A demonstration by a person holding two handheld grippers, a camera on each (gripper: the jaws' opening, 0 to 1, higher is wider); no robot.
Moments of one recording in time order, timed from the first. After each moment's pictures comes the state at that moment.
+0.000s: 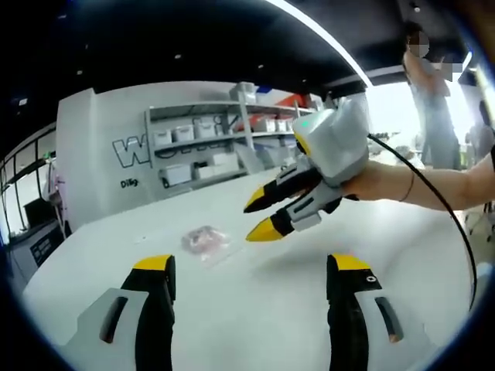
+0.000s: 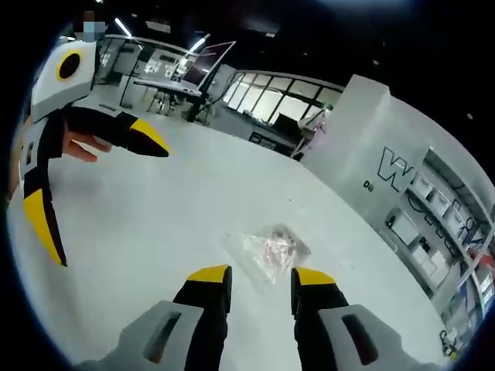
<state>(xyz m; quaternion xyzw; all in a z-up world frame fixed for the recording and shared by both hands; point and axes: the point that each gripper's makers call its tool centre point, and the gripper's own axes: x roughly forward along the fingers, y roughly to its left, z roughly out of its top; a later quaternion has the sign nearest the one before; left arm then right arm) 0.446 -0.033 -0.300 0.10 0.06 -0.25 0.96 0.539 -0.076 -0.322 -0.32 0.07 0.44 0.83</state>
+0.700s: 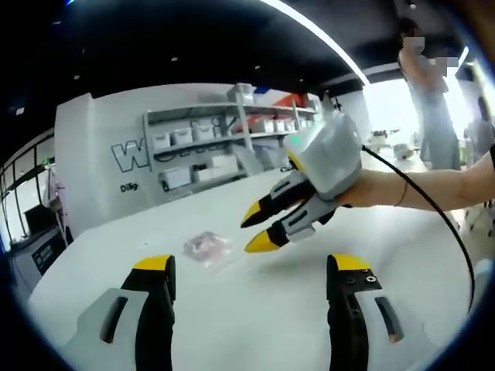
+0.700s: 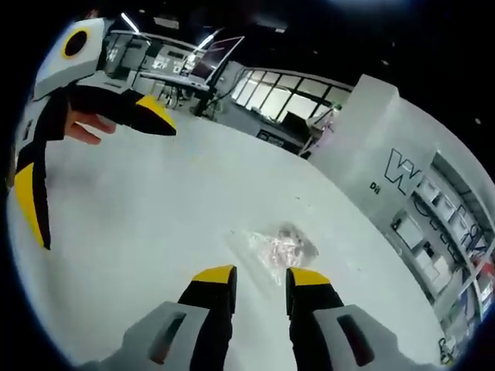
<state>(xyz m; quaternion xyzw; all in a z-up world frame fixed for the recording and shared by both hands) 0.447 -0.033 -0.288 0.11 0.05 -0.25 0.96 0.545 -0.067 -0.333 -0.34 0.08 0.45 0.82</state>
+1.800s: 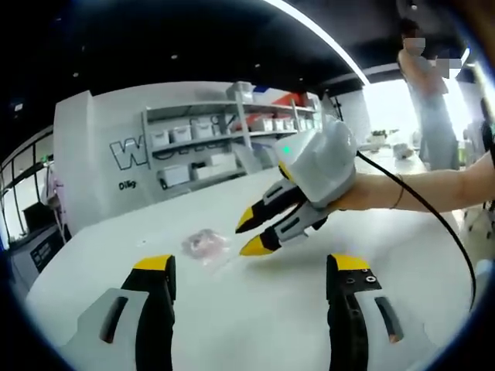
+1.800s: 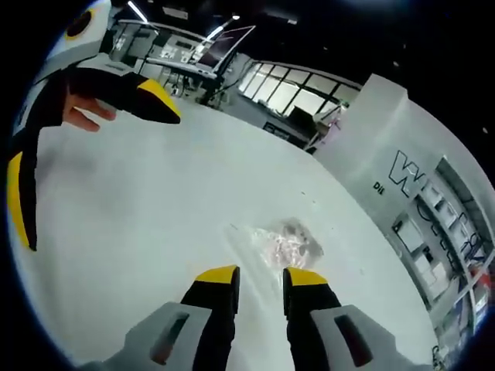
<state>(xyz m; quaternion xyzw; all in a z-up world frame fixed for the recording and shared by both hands) 0.451 -0.034 -0.295 0.11 0.06 -0.26 0.96 0.551 -0.062 -0.345 -0.37 0.09 0.45 0.81</state>
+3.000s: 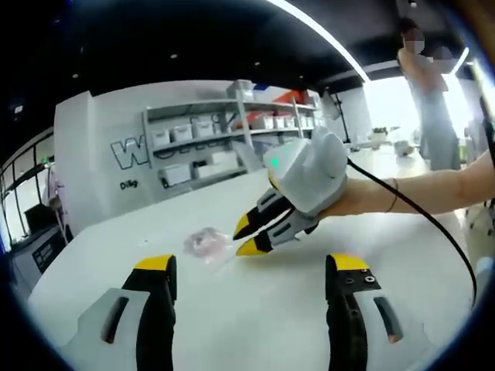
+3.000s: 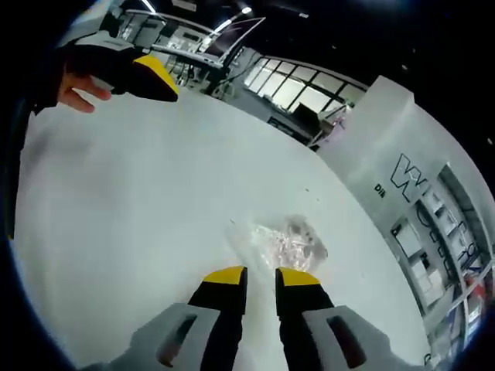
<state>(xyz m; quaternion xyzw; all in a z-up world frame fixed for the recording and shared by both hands) 0.449 -0.031 -0.298 0.12 0.06 -0.25 0.96 0.561 -0.054 -0.358 -0.40 0.09 0.45 0.80</state>
